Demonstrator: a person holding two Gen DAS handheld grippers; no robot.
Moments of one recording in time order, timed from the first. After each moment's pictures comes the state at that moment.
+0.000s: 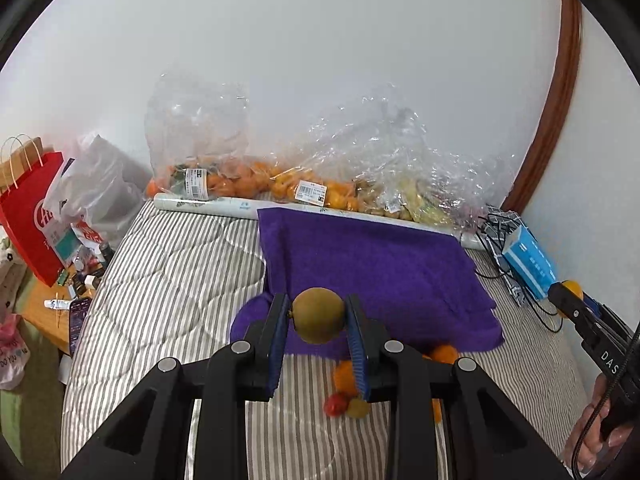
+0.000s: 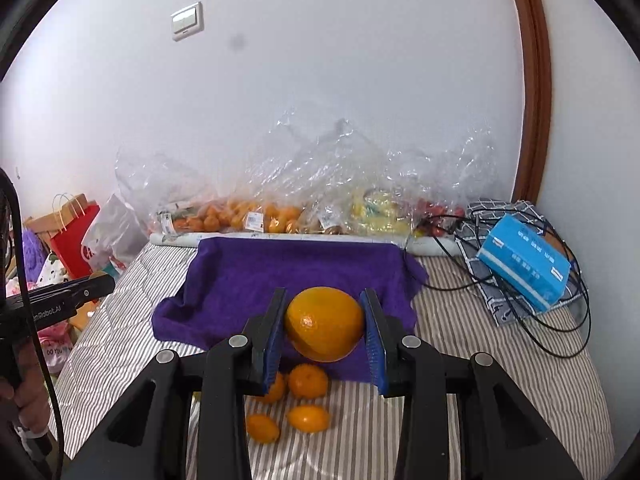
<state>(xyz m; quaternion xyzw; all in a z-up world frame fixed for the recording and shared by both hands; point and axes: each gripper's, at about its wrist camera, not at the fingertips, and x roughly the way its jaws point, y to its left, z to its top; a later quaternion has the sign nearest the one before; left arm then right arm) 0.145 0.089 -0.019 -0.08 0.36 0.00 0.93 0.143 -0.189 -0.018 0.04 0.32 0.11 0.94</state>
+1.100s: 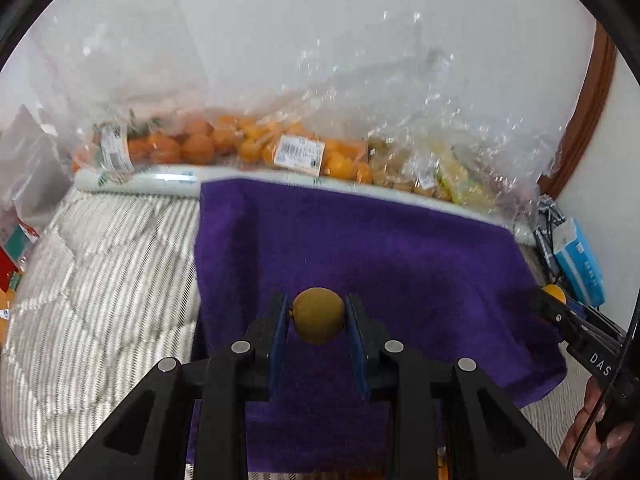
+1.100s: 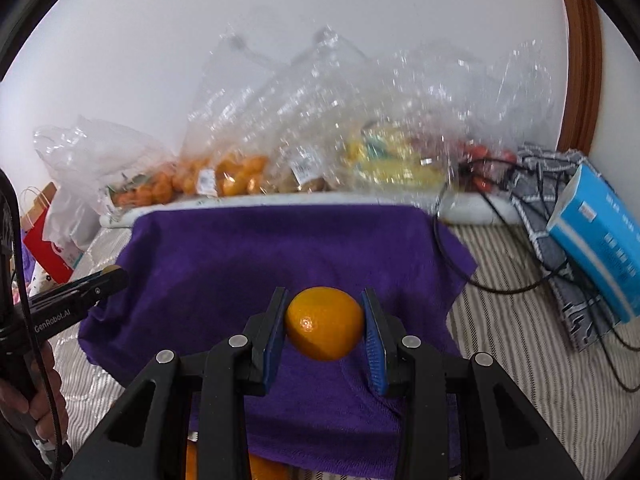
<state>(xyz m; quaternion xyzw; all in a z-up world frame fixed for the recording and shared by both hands) 0.278 0.071 -0.121 -0.08 0.41 -0.01 0.91 0.284 -0.183 -0.131 0.06 0.41 0.12 0.90</state>
